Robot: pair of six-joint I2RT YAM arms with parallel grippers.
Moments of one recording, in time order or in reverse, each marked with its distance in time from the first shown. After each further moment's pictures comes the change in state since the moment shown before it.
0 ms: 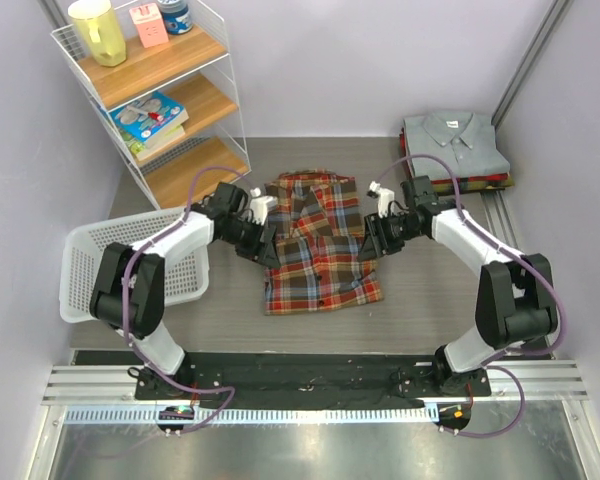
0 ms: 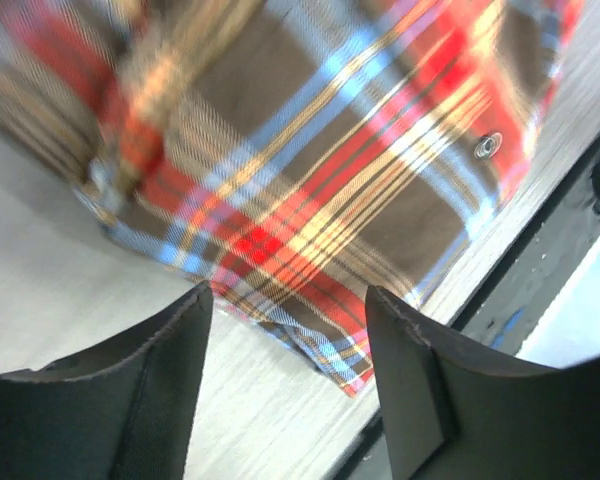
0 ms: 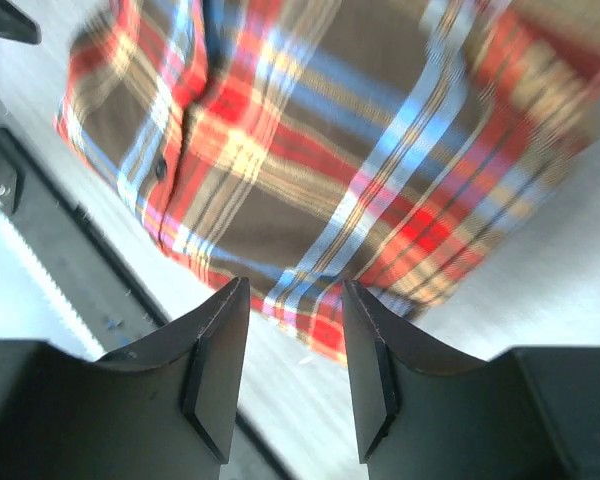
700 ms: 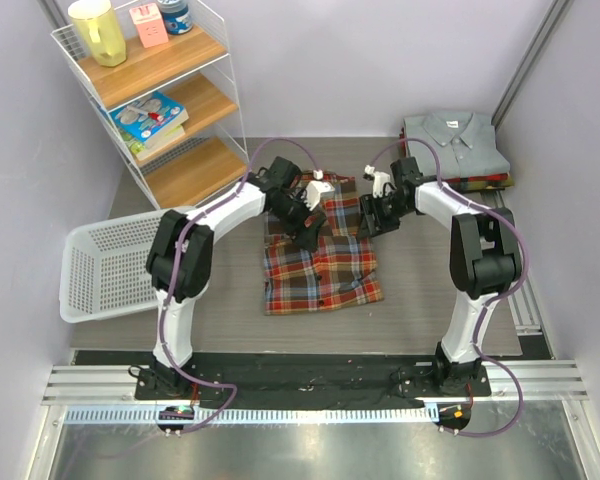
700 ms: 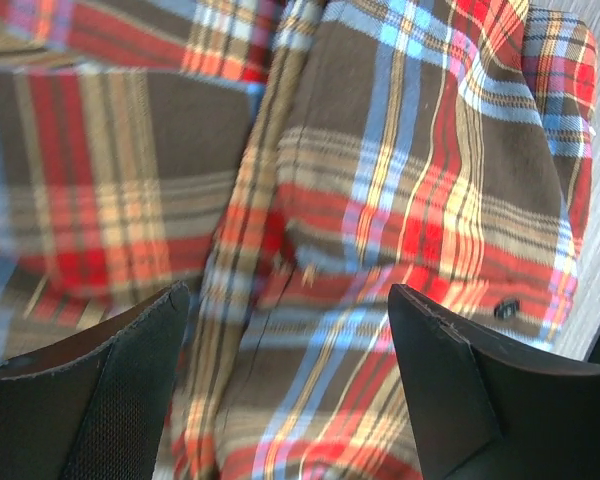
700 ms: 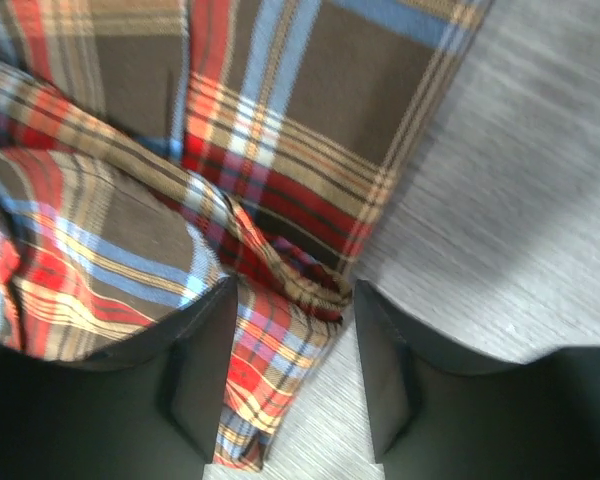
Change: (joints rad) left arm -0.182 0.378 0.564 -0.140 -0.042 0.362; right arm -0.025 0.353 0.299 0.030 0.170 0.005
